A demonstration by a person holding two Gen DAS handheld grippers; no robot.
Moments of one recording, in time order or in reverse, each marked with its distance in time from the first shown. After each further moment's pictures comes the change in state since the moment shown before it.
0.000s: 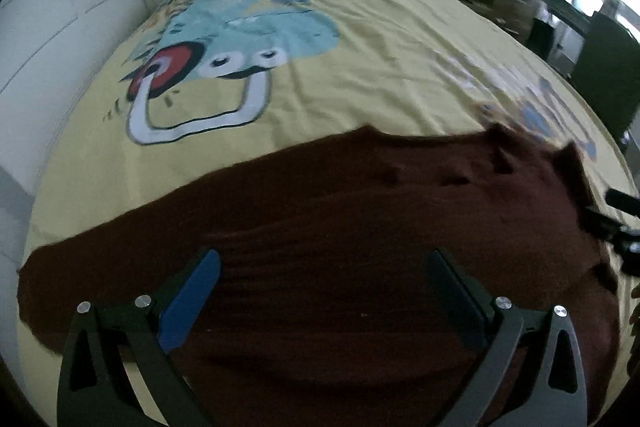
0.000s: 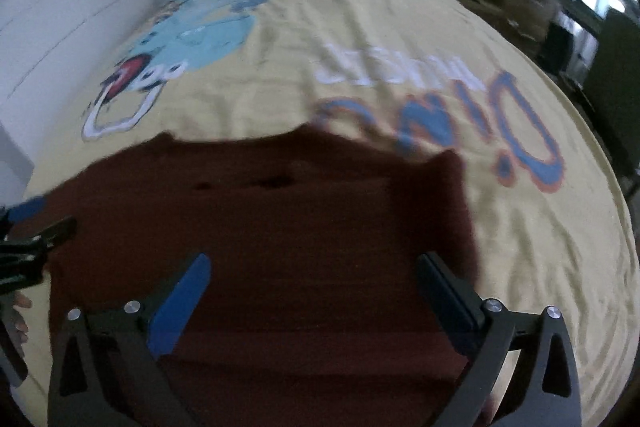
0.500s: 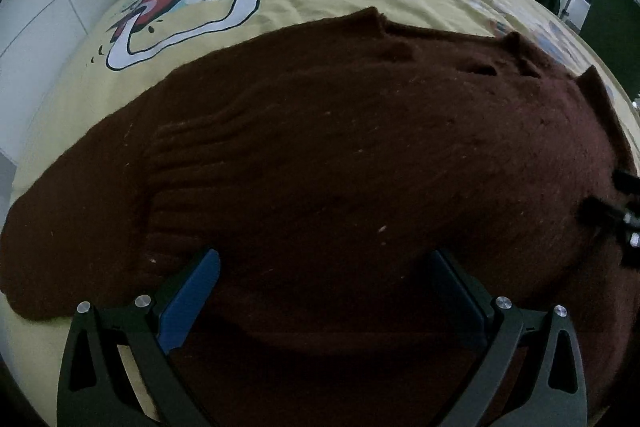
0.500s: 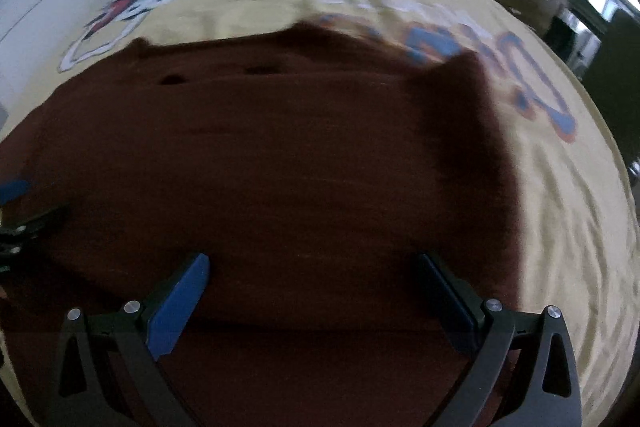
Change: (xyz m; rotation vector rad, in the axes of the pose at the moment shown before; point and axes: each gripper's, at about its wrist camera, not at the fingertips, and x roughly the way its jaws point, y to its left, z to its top) left arm 0.056 0.016 -0.059 0.005 0.130 -0.002; right arm 0.052 -0.011 -0.055 -0.032 0.102 -0.095
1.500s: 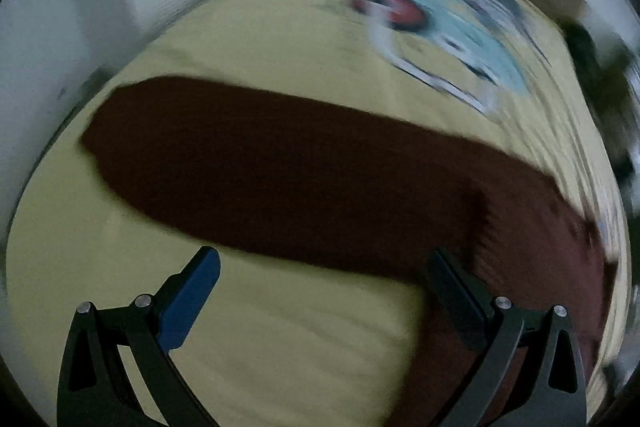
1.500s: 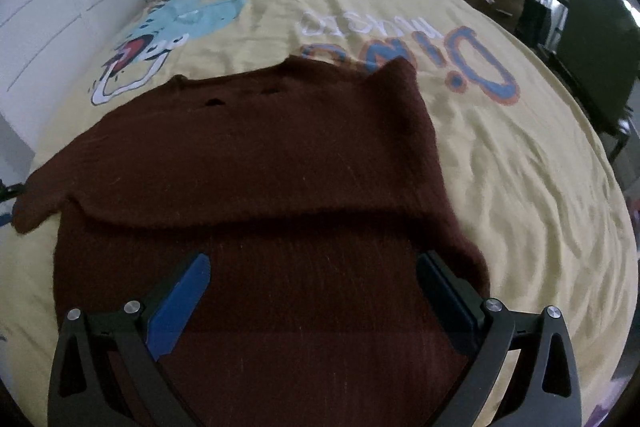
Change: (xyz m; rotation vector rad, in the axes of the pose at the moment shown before) left arm -0.120 0.227 -0.051 -0.647 -0.041 0.103; right arm -0.109 -0.005 -0.054 0.119 -0.062 0.058
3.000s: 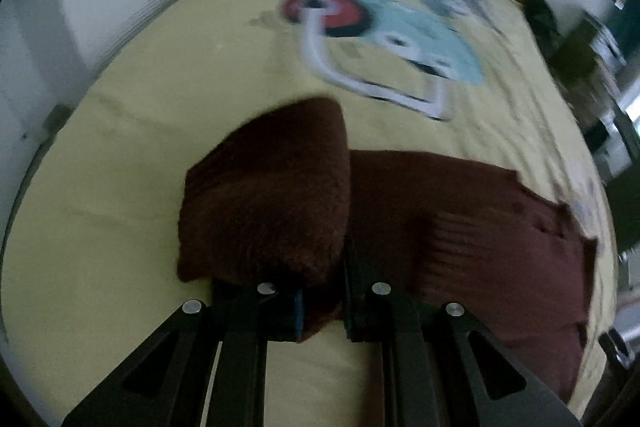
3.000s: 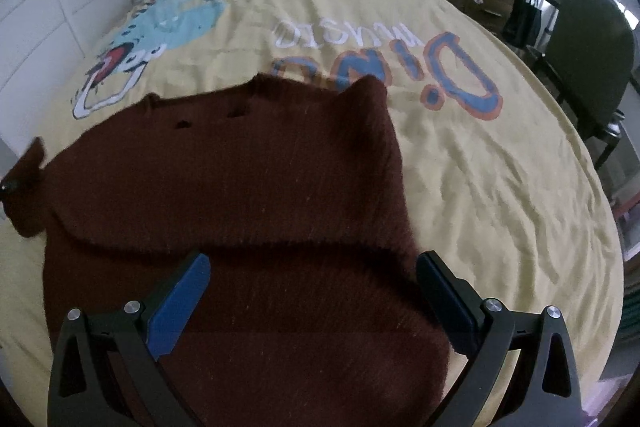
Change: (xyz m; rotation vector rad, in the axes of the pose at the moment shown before) left arm -0.008 -0.072 0.028 0.222 0.031 -0.134; right arm 0.000 -0.026 0.033 0.007 -0.001 -0.043
